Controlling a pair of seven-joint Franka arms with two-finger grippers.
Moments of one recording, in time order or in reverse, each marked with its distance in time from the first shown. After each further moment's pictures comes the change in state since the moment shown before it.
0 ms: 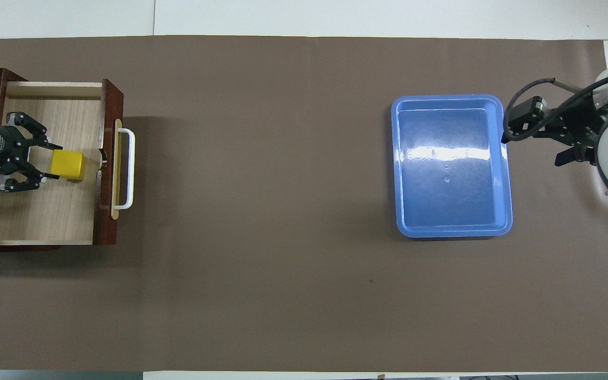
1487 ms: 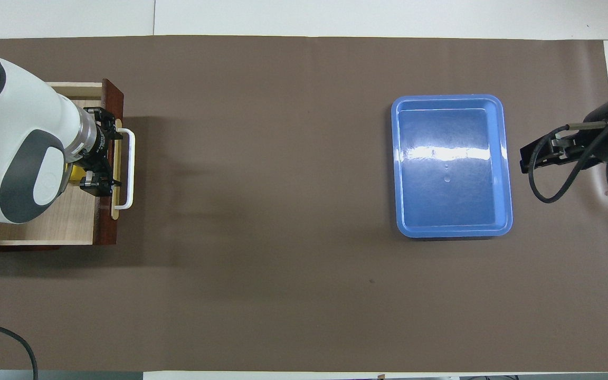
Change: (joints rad) left arm -0.290 -0.003 -0.005 -0.017 0.222 0.035 -0.470; right arm 0.000 -0.040 0.000 -0.026 -0.067 -0.062 -0.399
